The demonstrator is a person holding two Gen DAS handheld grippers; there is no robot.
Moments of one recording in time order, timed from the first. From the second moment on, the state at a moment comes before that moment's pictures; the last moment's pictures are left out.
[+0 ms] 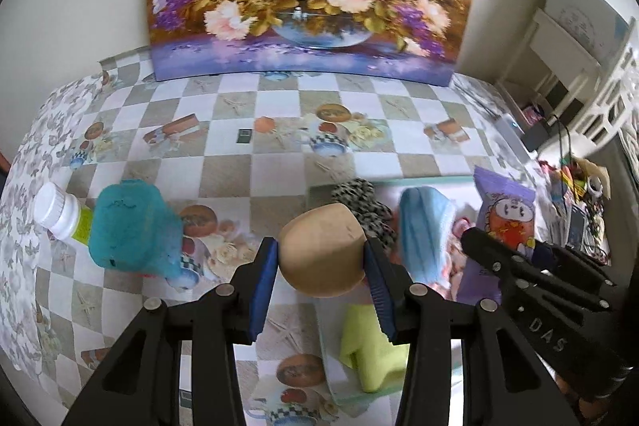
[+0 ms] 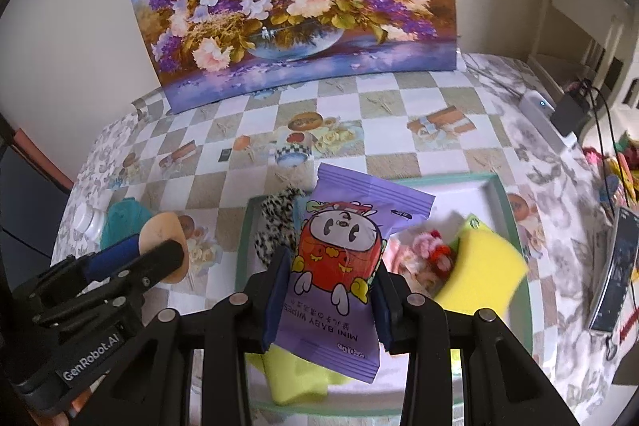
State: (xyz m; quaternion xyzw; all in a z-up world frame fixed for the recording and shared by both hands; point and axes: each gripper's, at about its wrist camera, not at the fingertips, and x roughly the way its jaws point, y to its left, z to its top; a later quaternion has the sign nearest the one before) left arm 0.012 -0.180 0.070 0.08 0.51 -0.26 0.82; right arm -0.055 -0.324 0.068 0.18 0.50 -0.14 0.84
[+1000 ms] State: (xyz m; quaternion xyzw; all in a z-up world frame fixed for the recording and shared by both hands) left arm -0.030 -0.221 0.000 0.13 0.59 -0.31 0.73; right arm -0.095 -0.347 0.003 0.21 0.57 -0.17 0.78
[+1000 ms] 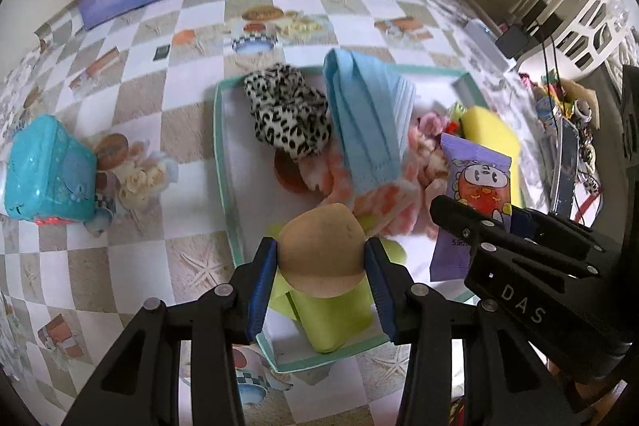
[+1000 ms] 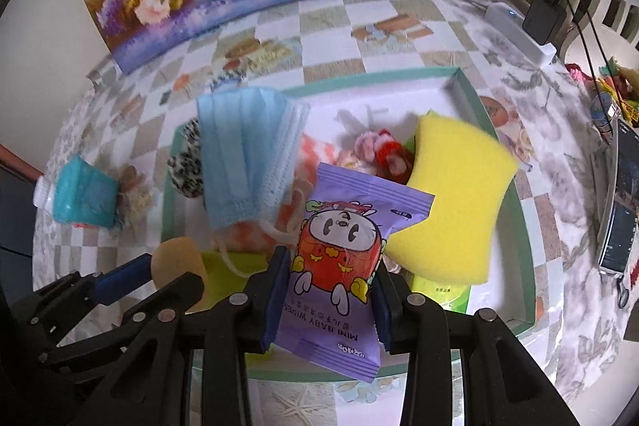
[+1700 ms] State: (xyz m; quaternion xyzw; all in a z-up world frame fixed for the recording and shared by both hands) left arm -0.032 -0.227 -0.018 0.15 0.62 -0.31 0.71; right arm -0.092 -0.350 -0.003 0.21 0.57 -0.18 0.77
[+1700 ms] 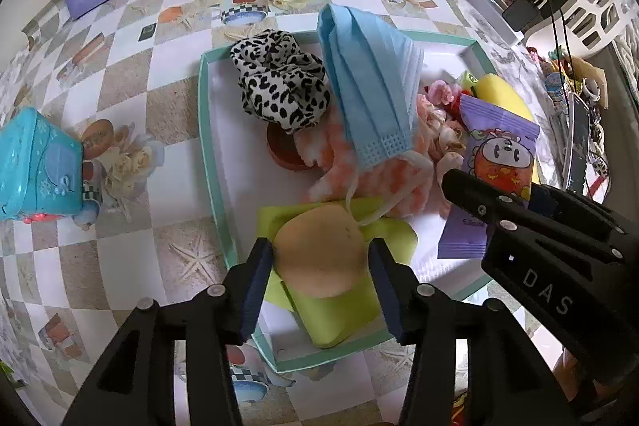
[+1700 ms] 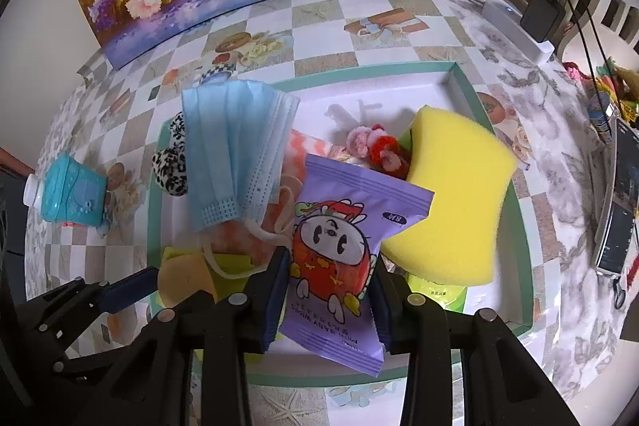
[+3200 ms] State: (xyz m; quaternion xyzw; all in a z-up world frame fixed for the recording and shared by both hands) left arm 0.014 -0.172 0.015 0.09 0.55 -0.20 0.80; right arm -0.097 -0.359 0.015 0.21 0.54 -0.22 0.79
